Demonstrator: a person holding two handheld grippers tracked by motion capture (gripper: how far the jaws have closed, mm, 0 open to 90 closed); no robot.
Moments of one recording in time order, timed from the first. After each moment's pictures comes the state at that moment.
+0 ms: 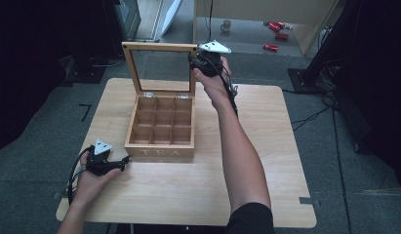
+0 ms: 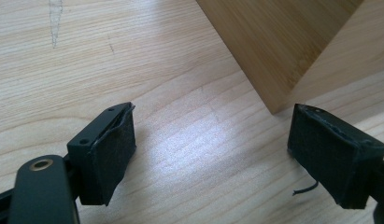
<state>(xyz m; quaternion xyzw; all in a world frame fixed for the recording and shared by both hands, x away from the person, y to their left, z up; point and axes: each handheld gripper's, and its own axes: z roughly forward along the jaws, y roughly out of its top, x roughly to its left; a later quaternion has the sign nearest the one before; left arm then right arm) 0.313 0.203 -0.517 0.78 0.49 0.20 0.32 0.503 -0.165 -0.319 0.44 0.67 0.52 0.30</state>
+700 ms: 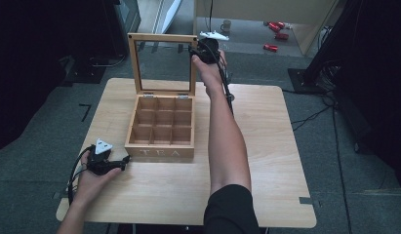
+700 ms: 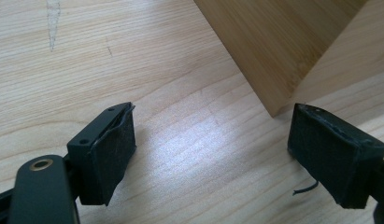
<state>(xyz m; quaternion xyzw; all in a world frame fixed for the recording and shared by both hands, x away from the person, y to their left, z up) 0.315 0.202 -0.517 0.79 0.49 0.21 0.32 0.560 -0.161 -0.324 0.50 0.64 0.52 0.27</state>
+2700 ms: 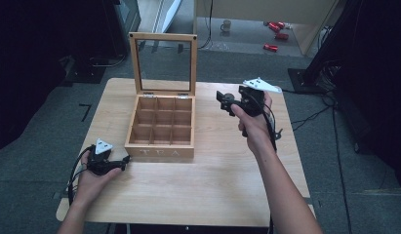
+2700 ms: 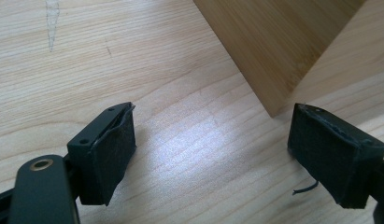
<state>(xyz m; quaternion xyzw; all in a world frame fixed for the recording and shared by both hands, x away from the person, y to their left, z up) 0.315 0.201 -0.517 0.79 0.49 0.21 0.32 0.368 -0.263 -0.338 0.49 0.65 0.52 0.25</state>
